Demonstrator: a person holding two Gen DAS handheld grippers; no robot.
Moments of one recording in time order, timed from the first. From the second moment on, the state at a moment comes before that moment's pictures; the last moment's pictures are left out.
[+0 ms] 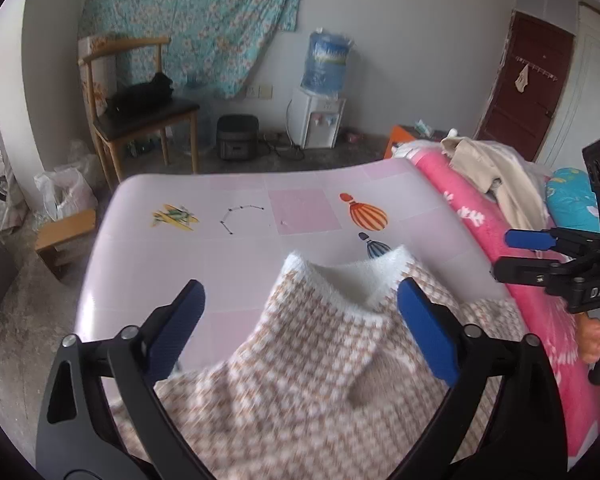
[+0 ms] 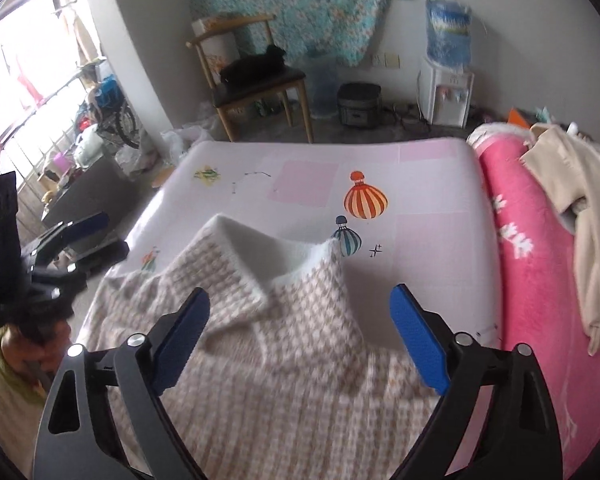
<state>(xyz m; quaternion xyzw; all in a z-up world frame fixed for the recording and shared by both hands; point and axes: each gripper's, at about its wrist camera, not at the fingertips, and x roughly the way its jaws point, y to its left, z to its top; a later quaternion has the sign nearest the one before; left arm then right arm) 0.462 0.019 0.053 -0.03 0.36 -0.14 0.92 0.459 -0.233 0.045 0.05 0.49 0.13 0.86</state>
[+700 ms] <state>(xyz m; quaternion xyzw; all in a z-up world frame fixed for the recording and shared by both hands) 0.550 -0.006 -0.029 -0.06 0.47 -0.12 0.87 0.530 -0.218 -0.045 0.04 0.56 0.12 0.82</state>
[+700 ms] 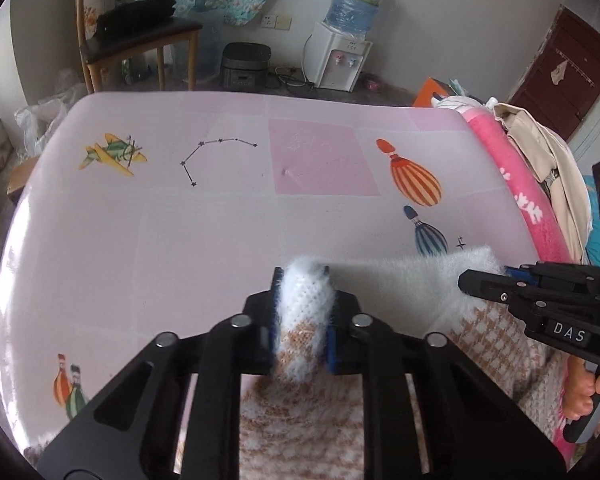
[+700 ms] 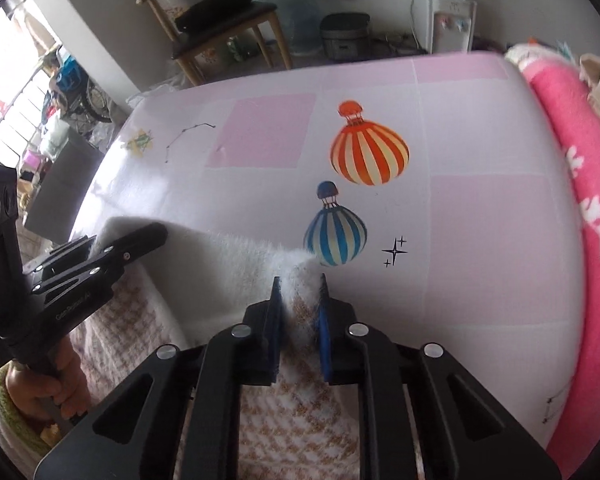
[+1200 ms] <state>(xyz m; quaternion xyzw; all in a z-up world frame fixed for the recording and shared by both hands) 0.450 -0.026 0.032 0.03 0.42 -0.14 0.90 0.435 -0.203 0.017 -0.04 0.52 0.14 0.84</state>
